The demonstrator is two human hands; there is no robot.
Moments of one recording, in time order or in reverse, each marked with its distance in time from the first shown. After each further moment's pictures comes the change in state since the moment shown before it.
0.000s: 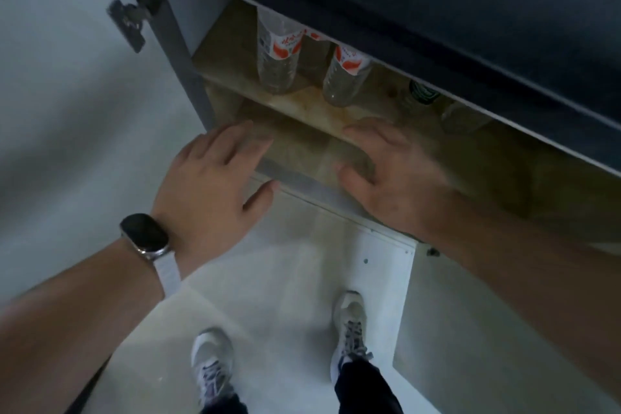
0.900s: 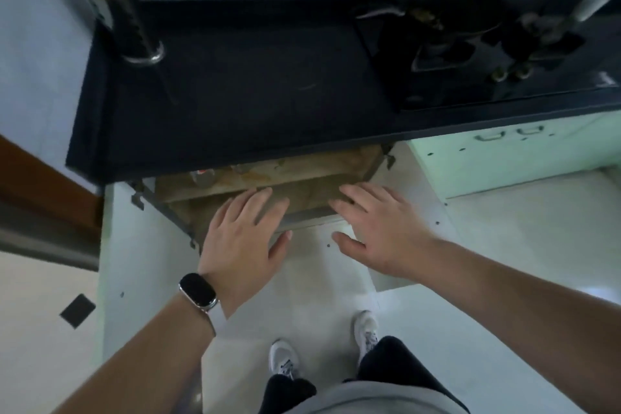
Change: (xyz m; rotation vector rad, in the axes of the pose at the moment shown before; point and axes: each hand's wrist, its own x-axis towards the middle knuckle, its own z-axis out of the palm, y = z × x) left_hand -0.055 0.168 -0.274 0.015 -0.136 0.491; right_hand -0.297 -0.153 -0.218 -0.392 0.072 0.272
